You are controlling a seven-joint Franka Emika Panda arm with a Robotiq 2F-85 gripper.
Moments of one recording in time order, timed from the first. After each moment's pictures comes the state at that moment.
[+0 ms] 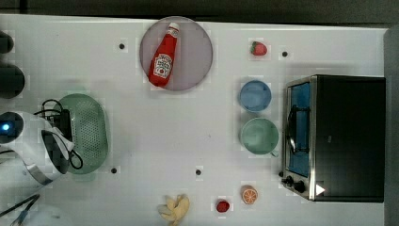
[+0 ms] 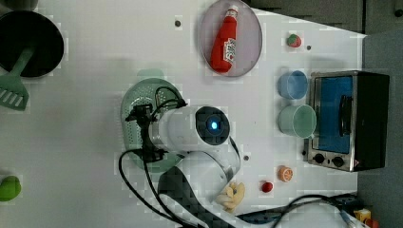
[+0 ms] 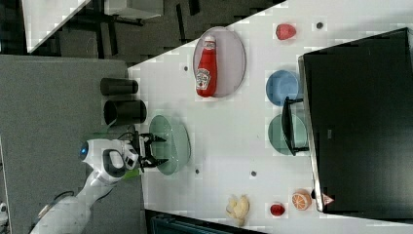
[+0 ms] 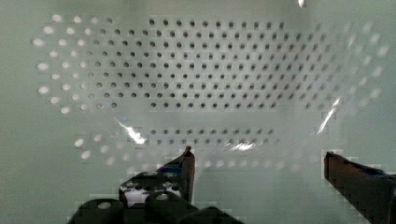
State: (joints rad) arm 0.72 0.62 0.04 -1.88 0.20 0.86 1.18
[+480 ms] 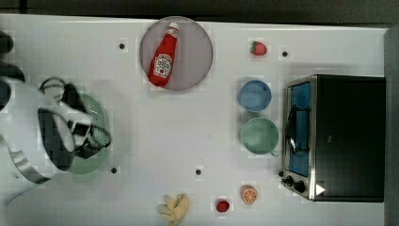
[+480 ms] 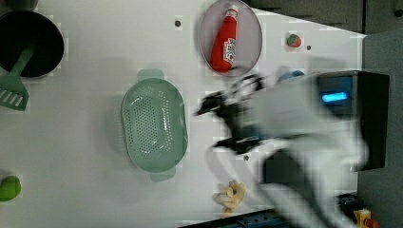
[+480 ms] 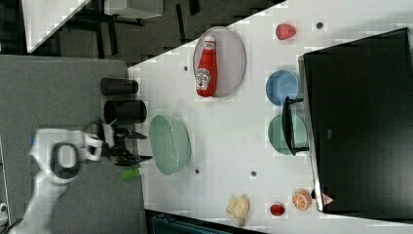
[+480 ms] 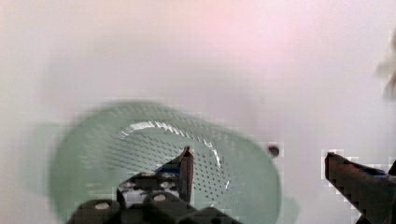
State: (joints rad) arm 0.76 0.24 -0.23 -1.90 0.11 0.41 0.75
